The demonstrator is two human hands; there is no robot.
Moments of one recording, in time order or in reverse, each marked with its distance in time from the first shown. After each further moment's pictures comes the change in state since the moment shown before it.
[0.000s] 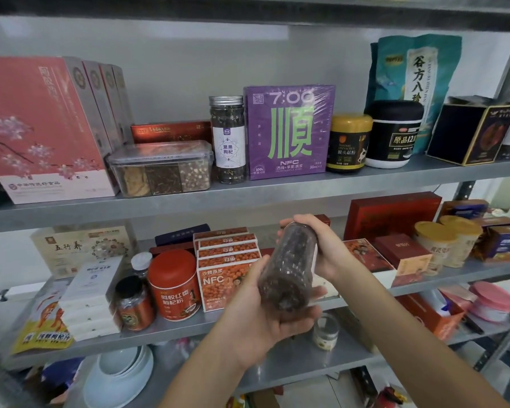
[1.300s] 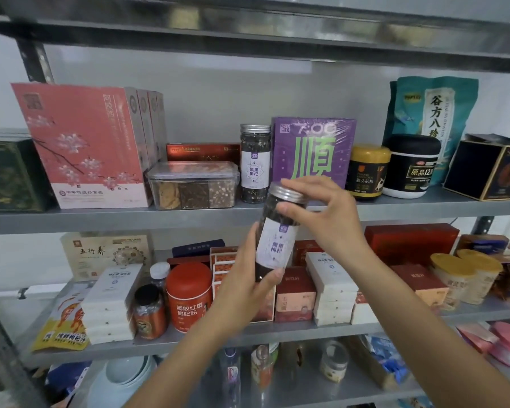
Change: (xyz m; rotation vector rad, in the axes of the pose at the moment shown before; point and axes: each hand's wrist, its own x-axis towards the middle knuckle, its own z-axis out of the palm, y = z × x) left_hand 0.028 0.042 -0.057 1.301 0.237 0.960; right_hand -0.043 -0.071 0.083 -0.828 0.172 -0.860
